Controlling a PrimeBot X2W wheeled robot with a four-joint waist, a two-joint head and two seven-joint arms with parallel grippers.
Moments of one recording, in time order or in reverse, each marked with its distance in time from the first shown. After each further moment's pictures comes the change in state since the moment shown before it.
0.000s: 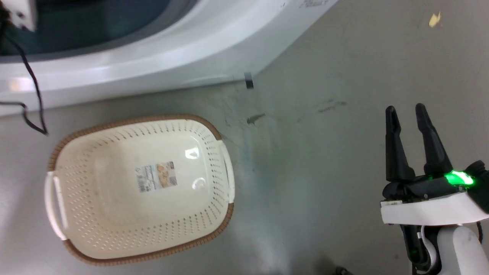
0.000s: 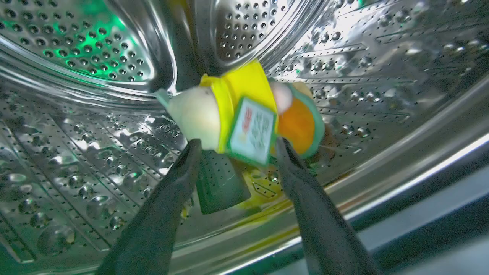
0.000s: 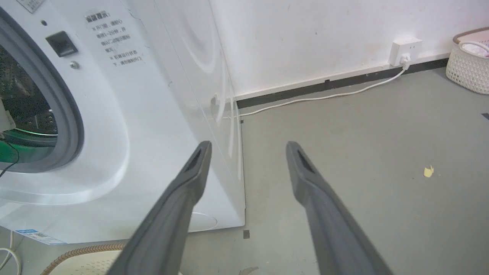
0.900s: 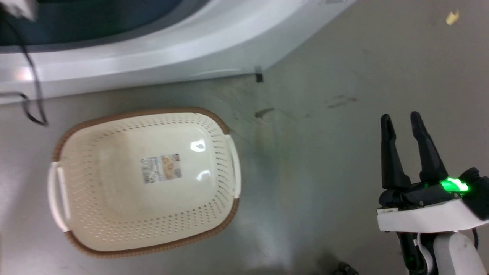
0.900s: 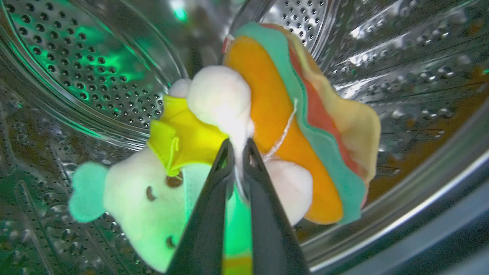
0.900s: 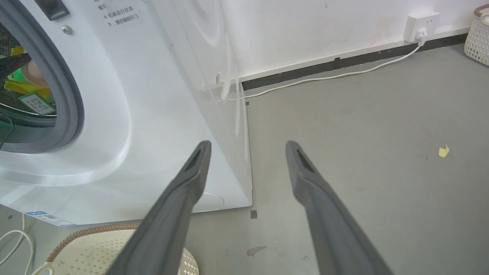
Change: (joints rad) left arm 0.163 -0.028 0.241 -0.380 0.113 0.001 -0.006; right arm 0.032 0.000 0.010 -0.011 -0.006 0.000 0.000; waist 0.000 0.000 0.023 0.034
